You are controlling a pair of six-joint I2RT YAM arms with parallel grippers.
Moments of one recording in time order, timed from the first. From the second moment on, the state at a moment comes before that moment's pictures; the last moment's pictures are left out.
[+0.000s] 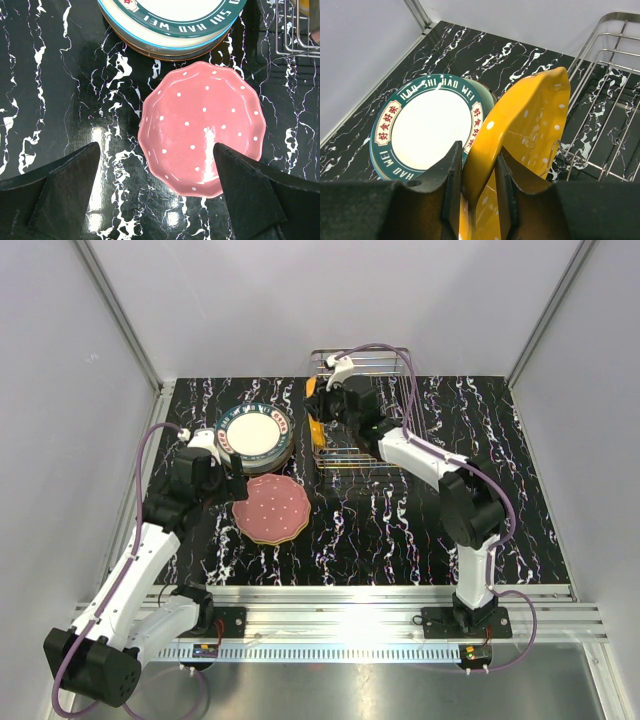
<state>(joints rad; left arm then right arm) -0.28 0.92 0.84 -0.61 -0.14 -0.31 0.58 1.98 1.54 0.24 -0.12 0.24</state>
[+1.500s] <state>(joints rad) -0.28 0.92 0.84 -0.63 -0.14 -0.31 0.58 2.03 1.58 0.05 0.02 0.35</state>
